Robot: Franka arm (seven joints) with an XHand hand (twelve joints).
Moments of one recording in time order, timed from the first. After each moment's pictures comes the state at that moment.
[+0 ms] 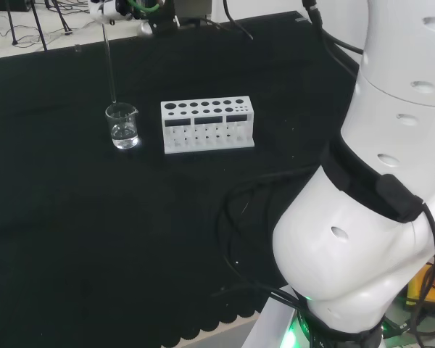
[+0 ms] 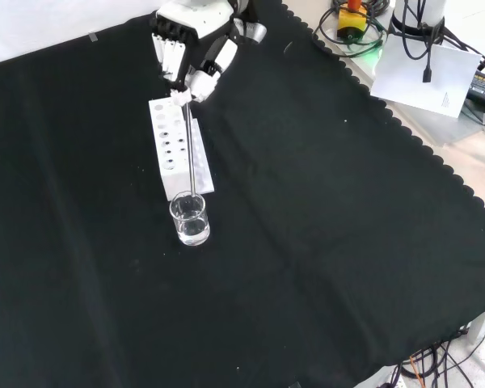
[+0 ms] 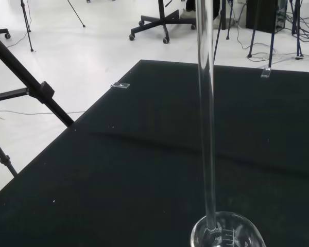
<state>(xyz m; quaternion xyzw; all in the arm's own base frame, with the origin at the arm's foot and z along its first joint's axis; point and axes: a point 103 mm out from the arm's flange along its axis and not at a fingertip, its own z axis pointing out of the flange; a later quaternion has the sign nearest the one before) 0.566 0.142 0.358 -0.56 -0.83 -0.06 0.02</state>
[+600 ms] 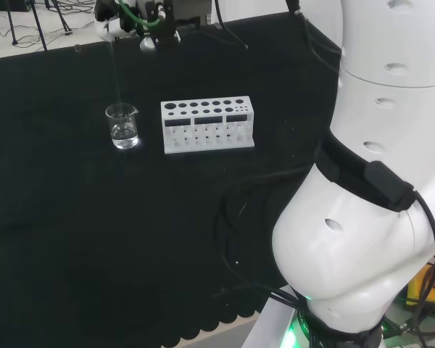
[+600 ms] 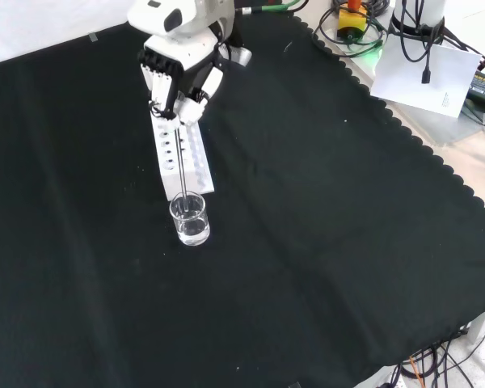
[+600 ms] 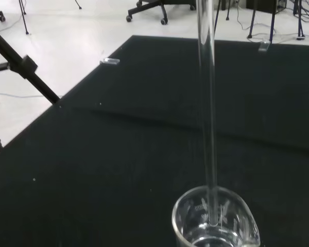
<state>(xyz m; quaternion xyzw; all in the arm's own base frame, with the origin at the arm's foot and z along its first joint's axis) 0.589 0.135 0.313 -0.56 -0.83 -0.04 0.04</state>
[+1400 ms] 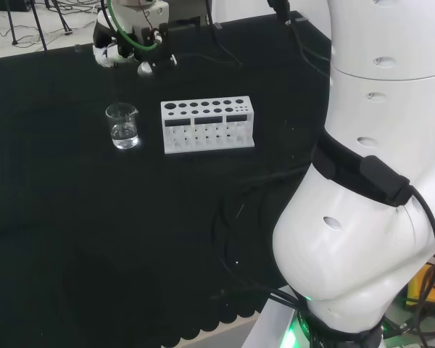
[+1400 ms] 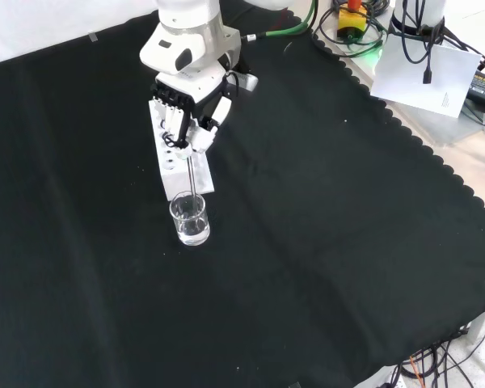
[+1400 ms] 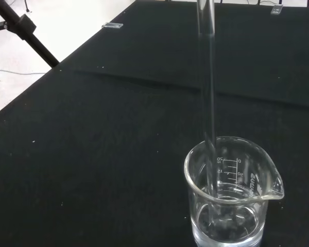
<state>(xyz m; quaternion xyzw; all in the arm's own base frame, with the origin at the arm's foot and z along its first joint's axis) 0.583 0.149 0.268 -0.55 -0.83 -0.02 0.05</state>
